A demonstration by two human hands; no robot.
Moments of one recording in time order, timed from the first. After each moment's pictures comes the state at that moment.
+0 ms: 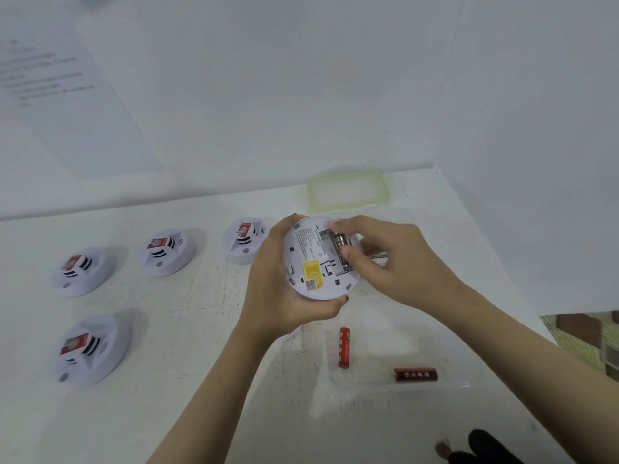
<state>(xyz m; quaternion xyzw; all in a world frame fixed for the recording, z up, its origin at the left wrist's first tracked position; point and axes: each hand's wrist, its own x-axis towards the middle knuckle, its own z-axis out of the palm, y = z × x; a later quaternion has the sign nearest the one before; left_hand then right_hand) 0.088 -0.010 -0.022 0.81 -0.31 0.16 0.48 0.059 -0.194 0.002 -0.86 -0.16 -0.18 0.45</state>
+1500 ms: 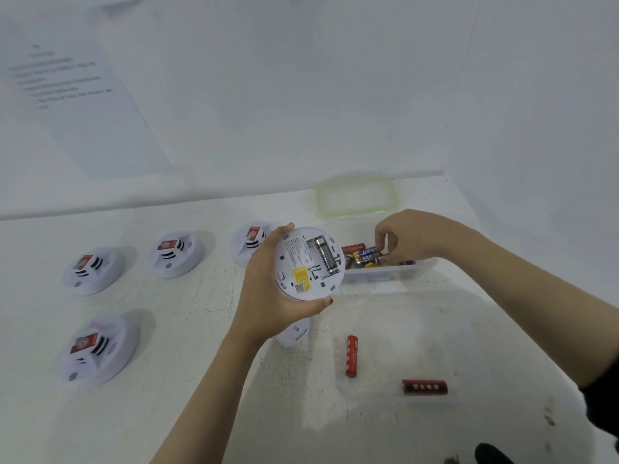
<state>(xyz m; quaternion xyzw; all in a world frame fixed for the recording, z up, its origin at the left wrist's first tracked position) 0.105 0.016 -0.043 0.86 -0.23 0.13 0.44 0.135 -0.239 0.008 -0.98 -0.09 0.14 0.11</state>
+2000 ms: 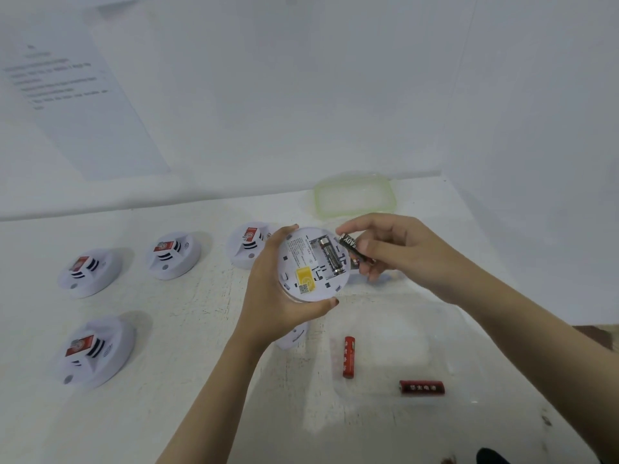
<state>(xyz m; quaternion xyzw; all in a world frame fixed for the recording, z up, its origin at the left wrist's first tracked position) 0.100 0.007 -0.042 0.84 -0.23 0.11 0.48 0.066 -0.205 0.030 -0.75 -0.11 0.06 0.65</state>
